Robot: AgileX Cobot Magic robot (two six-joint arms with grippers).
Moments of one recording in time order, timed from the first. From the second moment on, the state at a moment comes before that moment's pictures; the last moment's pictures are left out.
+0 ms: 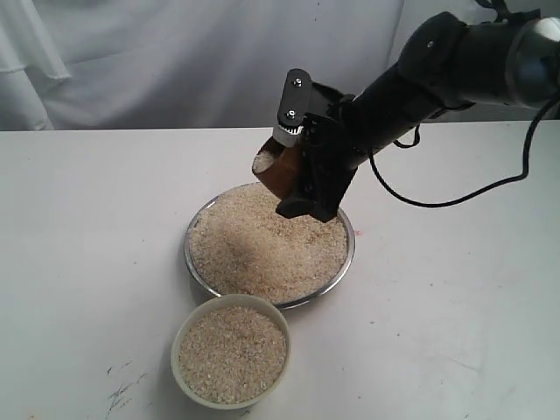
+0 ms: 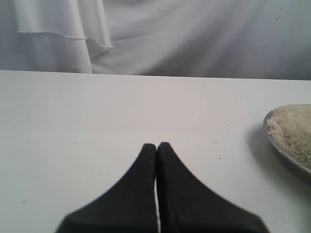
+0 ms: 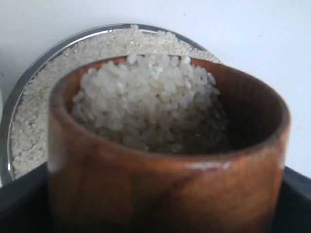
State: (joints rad) left arm 0.01 0.01 0.00 -0.04 0.29 0.01; right arm 0.52 1.98 -1.48 0.65 0.77 -1.47
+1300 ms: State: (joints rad) left arm 0.01 0.01 0.00 -0.04 0.29 0.01; right arm 0.88 1.76 -1.11 0.20 0.63 -1.18
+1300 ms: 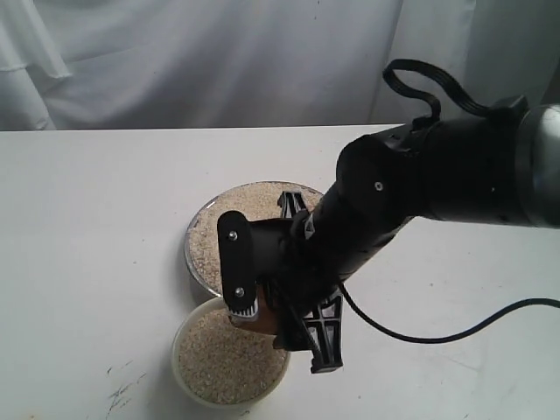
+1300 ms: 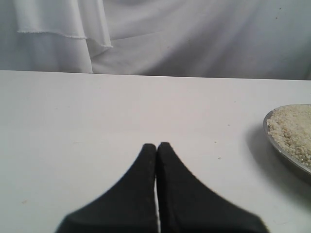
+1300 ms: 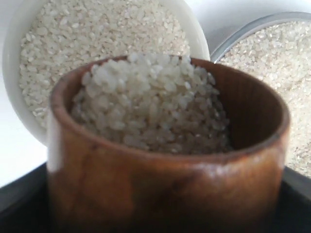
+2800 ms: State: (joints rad) left arm 0.01 0.01 0.00 -0.04 0.29 0.01; right arm 1.02 1.76 -1.11 -0.28 0.67 -0.78
